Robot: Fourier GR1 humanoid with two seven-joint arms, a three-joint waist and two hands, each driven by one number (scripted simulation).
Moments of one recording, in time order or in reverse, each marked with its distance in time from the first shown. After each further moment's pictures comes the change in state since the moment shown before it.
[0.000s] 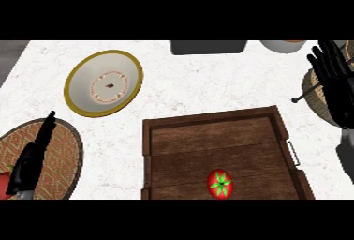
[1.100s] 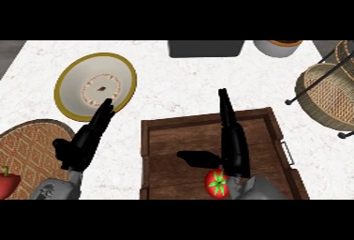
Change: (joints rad) left arm -0.154 -0.214 -0.086 0.005 0.160 -0.212 0.039; right arm 0.041 0.330 0.614 -0.053 0.753 -0.634 0.475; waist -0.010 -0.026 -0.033
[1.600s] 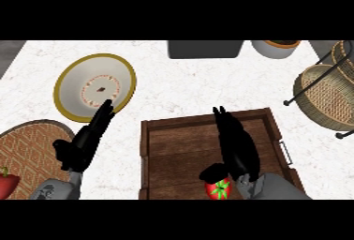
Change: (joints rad) left arm 0.004 0.000 0.002 0.010 -0.003 -0.006 -0.008; right arm -0.105 -0.180 0.150 -0.054 0.116 0.507 0.491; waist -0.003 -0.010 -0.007
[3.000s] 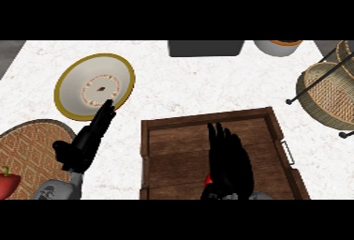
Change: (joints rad) left arm 0.007 -0.016 0.009 -0.015 -0.010 -0.012 0.001; right arm 0.103 0.190 -0.060 -0.168 0.206 0.425 0.273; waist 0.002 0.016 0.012
